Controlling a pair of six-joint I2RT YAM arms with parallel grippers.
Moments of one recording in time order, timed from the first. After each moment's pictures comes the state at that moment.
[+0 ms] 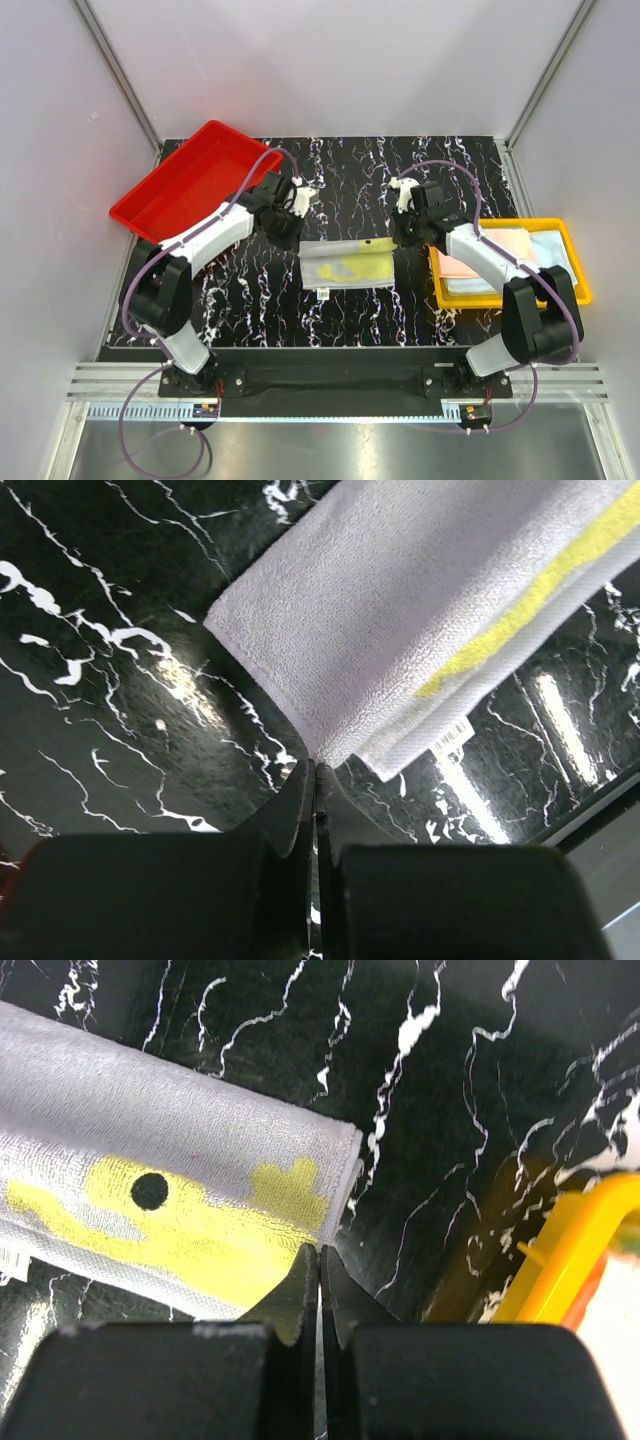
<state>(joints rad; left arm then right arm) -0.48 1.69 1.27 -0.68 0.29 0.03 0.33 1.50 0.97 -0.33 -0.13 0.00</state>
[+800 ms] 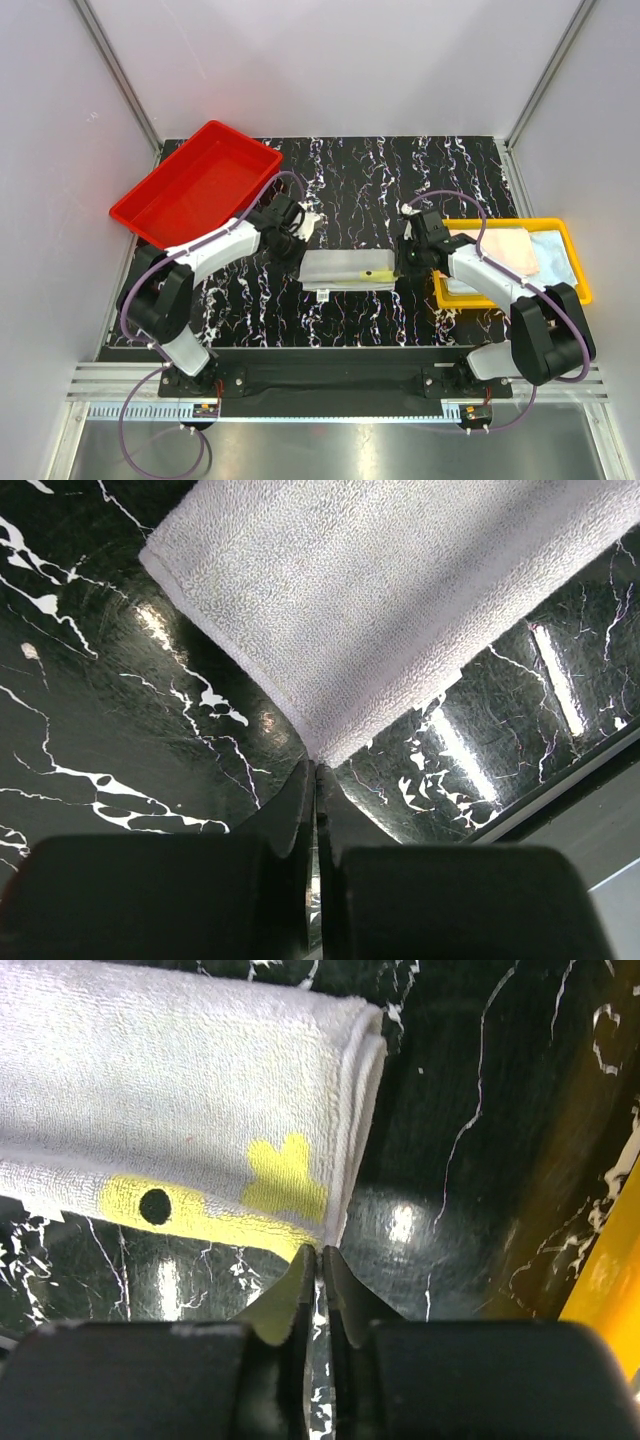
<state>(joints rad) -0.57 1.64 1.12 -0.69 0.26 -0.04 0.38 1.38 0.79 -0.43 -0.12 0.31</state>
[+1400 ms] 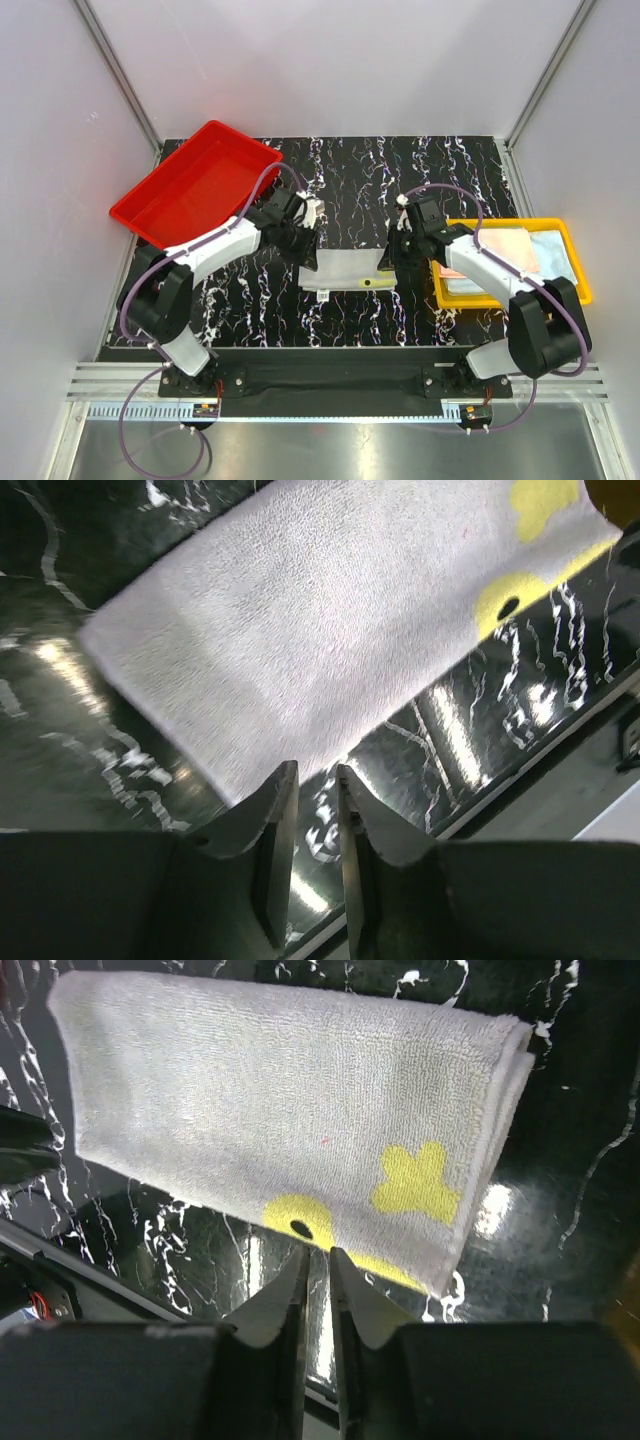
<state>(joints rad) -0.58 1.64 1.15 -0.58 0.36 -0.24 0.40 1.41 0.89 -0.48 -0.29 0.45</state>
